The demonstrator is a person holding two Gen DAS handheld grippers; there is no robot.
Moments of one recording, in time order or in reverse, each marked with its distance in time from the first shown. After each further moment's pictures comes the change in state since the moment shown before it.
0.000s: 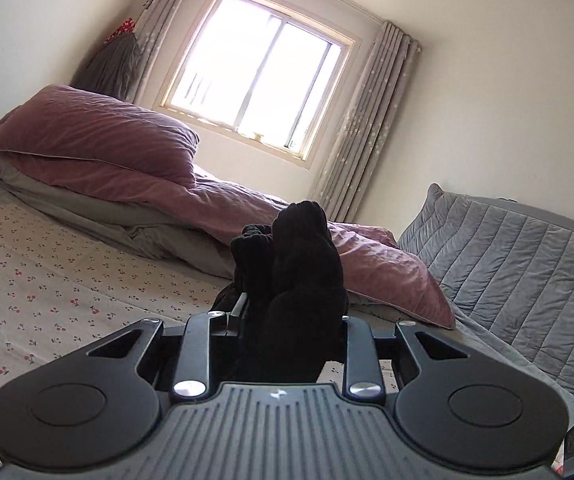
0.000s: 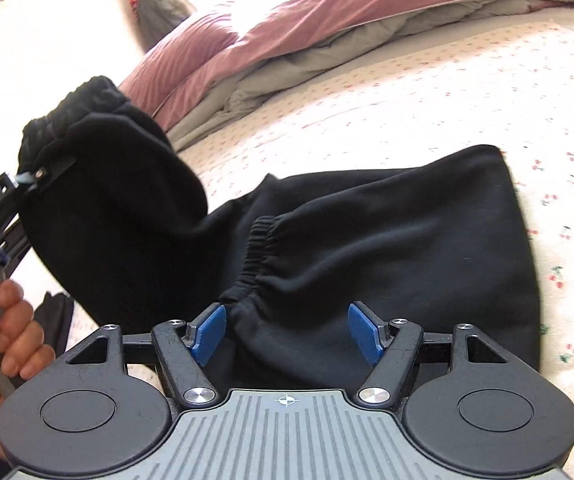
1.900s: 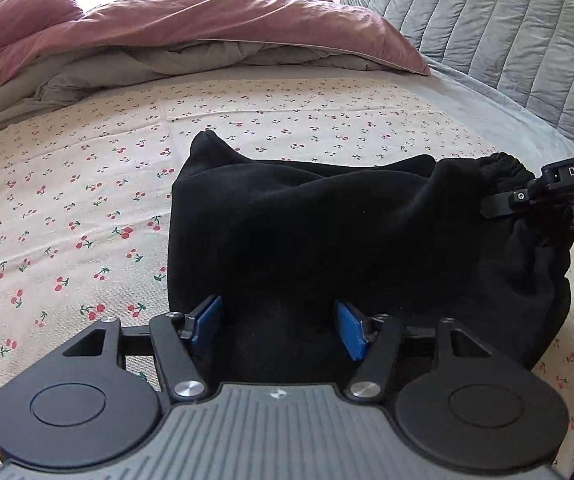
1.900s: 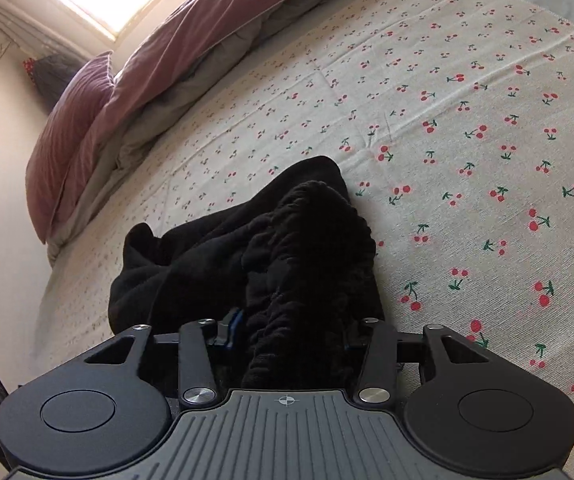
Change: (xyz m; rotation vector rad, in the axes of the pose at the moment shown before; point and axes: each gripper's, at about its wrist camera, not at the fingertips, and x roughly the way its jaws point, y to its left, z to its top) left arm 0.067 0.031 -0.085 0.362 0.642 -0.106; right arm 0.007 -0.087 0.024 0.212 -0.037 -0.139
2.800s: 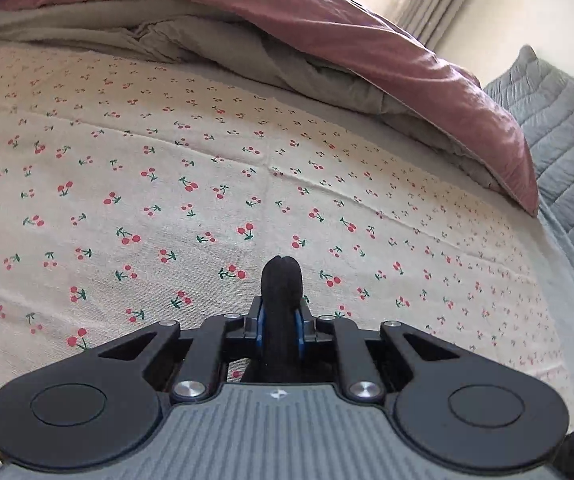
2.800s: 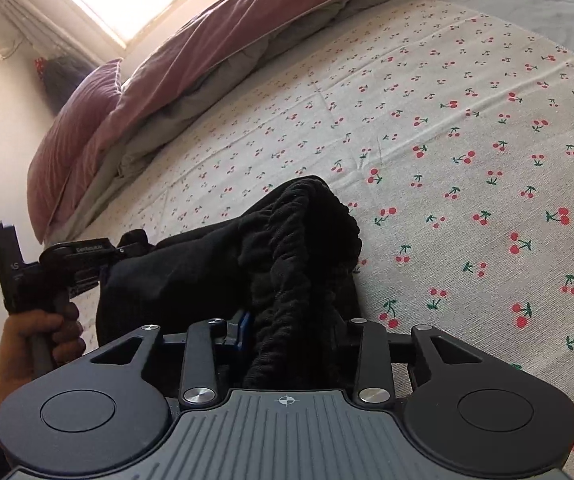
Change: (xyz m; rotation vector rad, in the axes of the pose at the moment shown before) left arm 0.077 0.073 0.084 -0.576 -0.067 0.101; right arm -0.011 -0.019 -0.003 -0.013 -0.048 0.012
